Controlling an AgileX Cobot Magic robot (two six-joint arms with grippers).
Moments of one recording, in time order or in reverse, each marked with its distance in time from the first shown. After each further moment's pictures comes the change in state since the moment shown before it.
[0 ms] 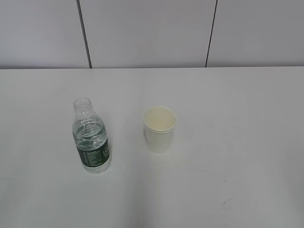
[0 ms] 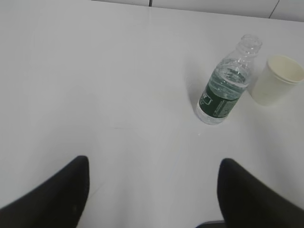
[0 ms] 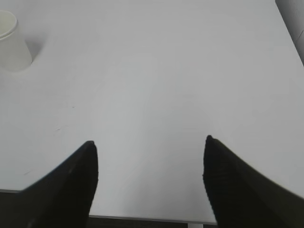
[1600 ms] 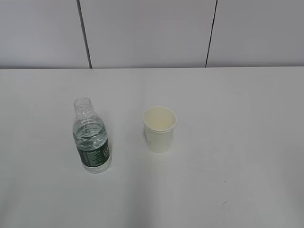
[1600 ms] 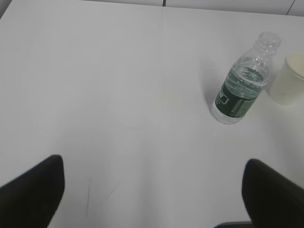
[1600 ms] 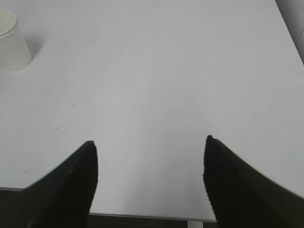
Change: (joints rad) left arm 0.000 0.000 0.000 0.056 0.002 0.000; right arm 0.000 0.000 0.006 0.000 0.002 0.000
